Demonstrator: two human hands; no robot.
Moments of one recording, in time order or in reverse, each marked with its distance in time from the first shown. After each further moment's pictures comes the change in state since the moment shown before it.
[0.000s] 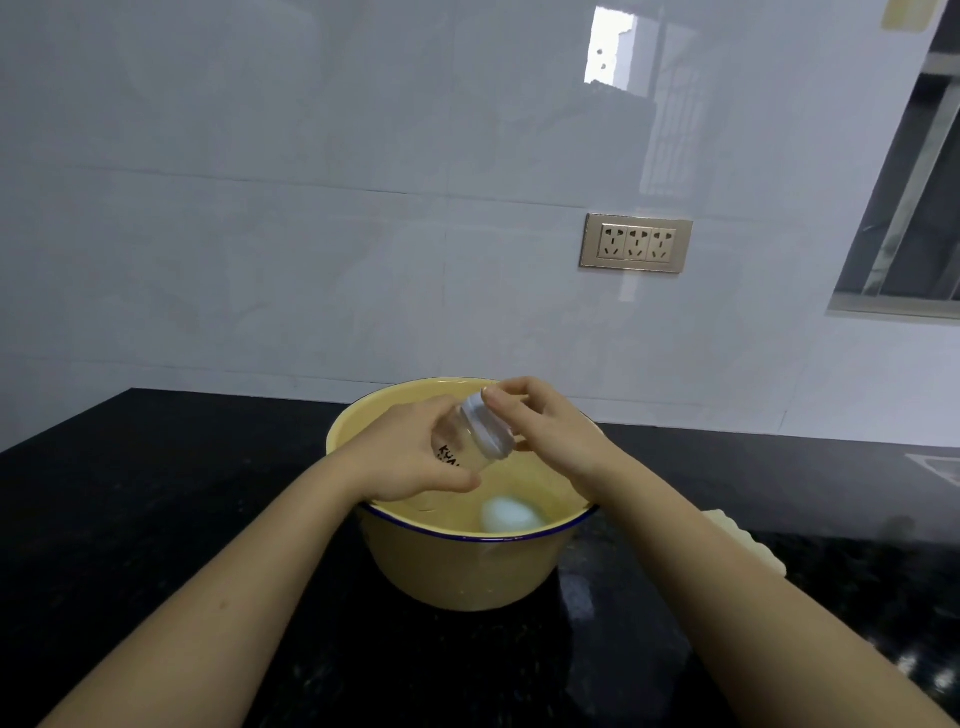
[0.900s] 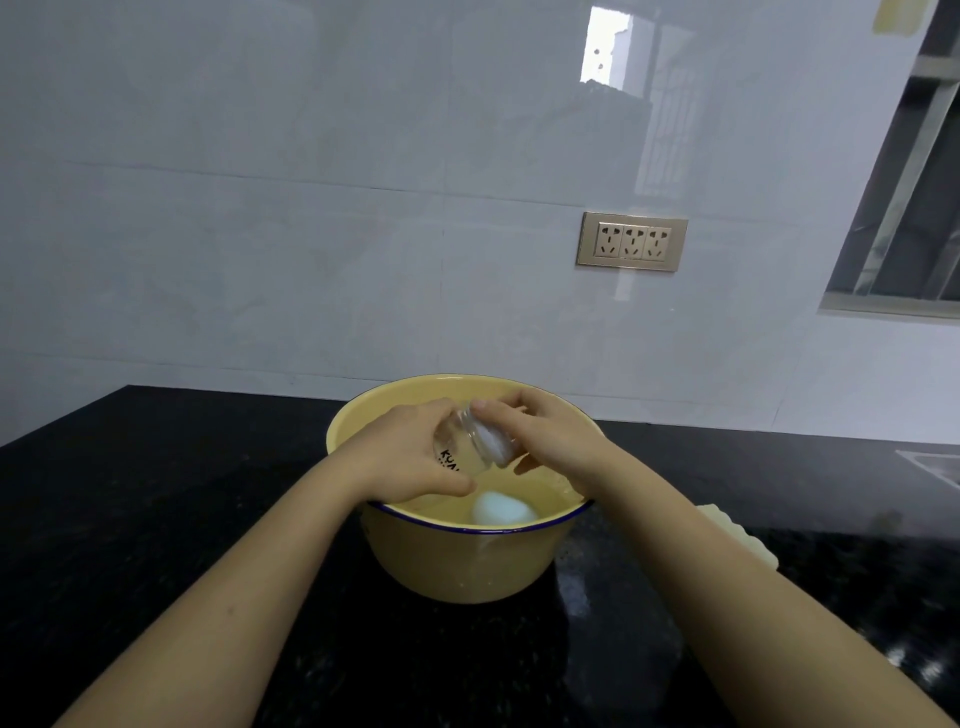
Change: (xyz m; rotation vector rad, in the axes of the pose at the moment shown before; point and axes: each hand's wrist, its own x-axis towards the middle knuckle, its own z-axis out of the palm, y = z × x) left_hand -0.004 0.004 0.002 0.098 -0.031 -0.059; right_hand -0.004 -0.005 0.003 -0.075 -0.040 0.080
